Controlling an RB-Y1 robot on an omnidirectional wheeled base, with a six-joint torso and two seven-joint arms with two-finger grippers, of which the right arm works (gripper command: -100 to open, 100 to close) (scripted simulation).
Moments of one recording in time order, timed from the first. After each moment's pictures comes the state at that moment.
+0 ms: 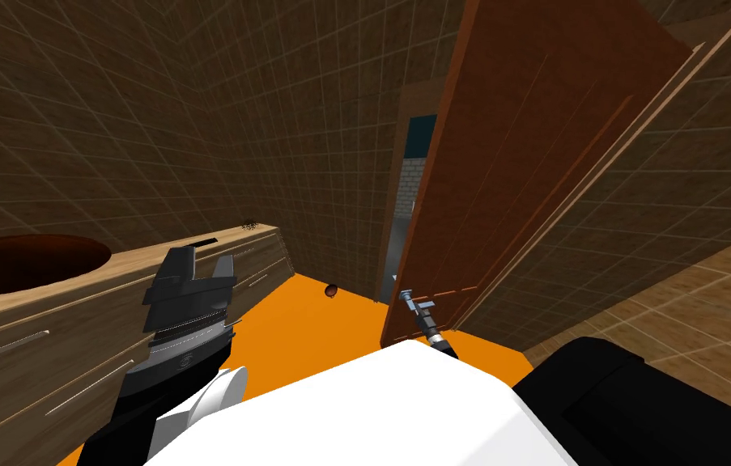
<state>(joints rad) 0.26 -0.41 0.11 -0.77 -0.21 -1.04 -0.30</state>
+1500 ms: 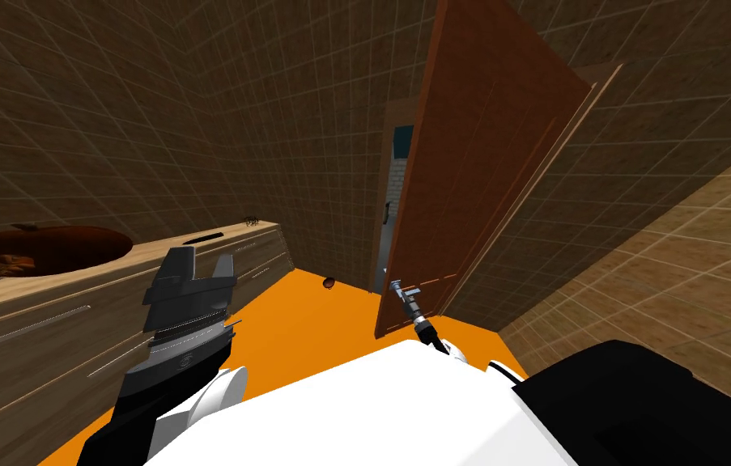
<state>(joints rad) 0.03 -0.43 0.28 -0.61 -0.30 -1.03 -0.28</state>
